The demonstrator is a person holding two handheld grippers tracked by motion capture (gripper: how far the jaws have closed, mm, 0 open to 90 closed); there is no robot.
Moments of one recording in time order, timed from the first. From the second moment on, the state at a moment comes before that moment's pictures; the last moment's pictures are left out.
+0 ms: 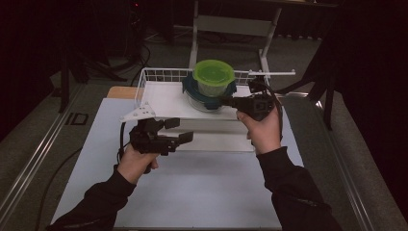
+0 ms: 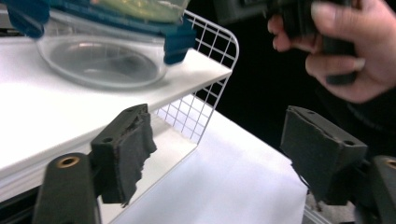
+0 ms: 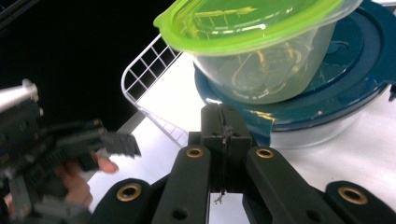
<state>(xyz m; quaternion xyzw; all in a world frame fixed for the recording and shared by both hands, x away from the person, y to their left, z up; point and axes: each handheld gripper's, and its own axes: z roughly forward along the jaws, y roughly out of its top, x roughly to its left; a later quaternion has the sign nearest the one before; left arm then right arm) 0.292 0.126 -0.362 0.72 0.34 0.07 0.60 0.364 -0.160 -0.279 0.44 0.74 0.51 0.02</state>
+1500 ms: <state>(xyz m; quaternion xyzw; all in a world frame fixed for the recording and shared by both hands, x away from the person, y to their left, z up) 0.266 0.120 -0.410 0.74 0.31 0.09 0.59 0.372 -0.157 -0.286 0.43 0.74 0.52 0.03</state>
